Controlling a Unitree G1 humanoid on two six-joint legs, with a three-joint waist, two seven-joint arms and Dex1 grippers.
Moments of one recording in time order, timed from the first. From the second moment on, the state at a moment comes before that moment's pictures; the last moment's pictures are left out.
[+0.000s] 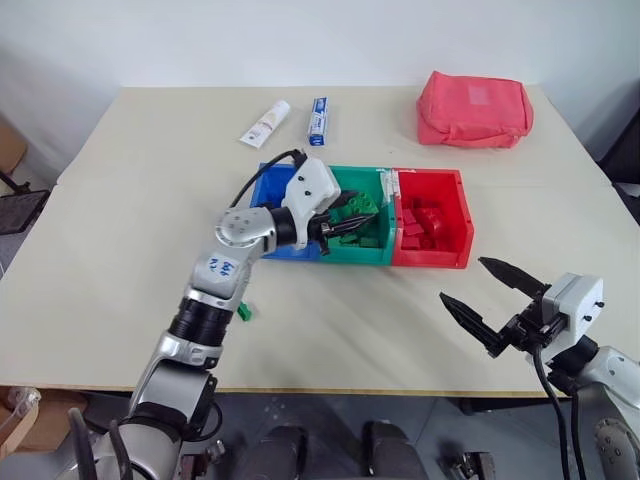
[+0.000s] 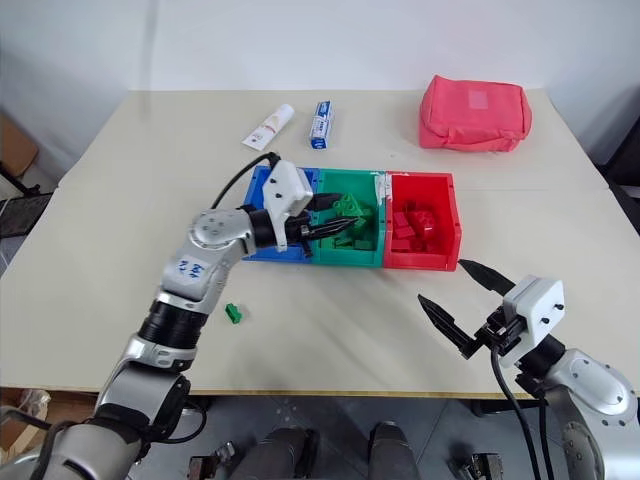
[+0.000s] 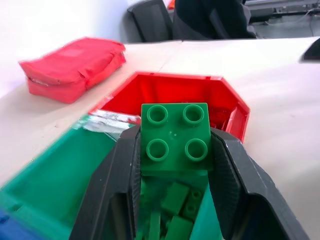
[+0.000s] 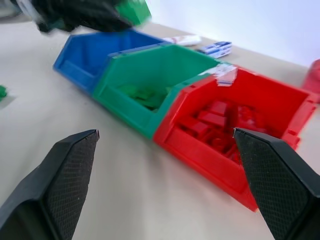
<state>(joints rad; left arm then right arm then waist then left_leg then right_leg) -0.83 0.23 -0.17 0.26 -0.14 0.25 -0.72 0.21 -0.56 -0.36 -0.53 0.55 0.19 0.71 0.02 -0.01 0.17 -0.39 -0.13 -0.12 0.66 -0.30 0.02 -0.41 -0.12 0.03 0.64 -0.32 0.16</state>
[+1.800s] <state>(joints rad) -0.17 0.72 0.06 0.04 -0.25 0.16 -1.03 -0.12 -0.70 0.01 -0.33 0.49 0.20 1.10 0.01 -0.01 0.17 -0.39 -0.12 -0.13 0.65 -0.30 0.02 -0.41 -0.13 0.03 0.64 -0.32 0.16</state>
